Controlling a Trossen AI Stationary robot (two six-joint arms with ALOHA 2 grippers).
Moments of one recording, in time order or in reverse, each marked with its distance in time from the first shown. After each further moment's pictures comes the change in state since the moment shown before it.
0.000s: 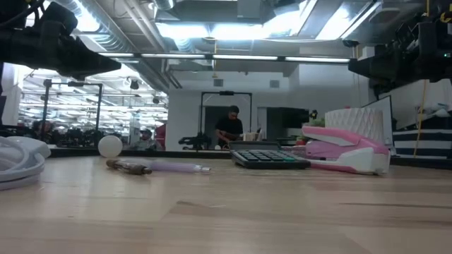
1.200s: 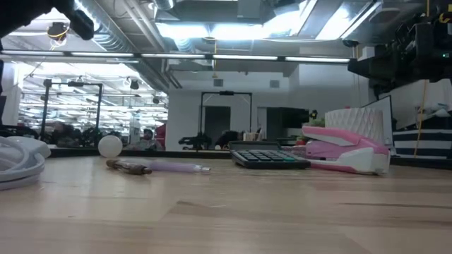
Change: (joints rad) left arm -0.133 0.108 0.042 0.529 0.430 -0.487; right arm 0.000 0.000 0.000 0.004 0.027 0.000
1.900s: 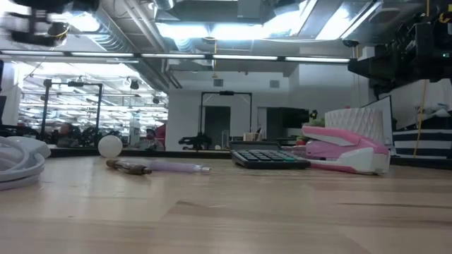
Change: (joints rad) left arm -0.192 0.765 0.658 -1.080 0.196 -0.909; right arm 0.000 0.000 0.000 0.004 0.000 0.004
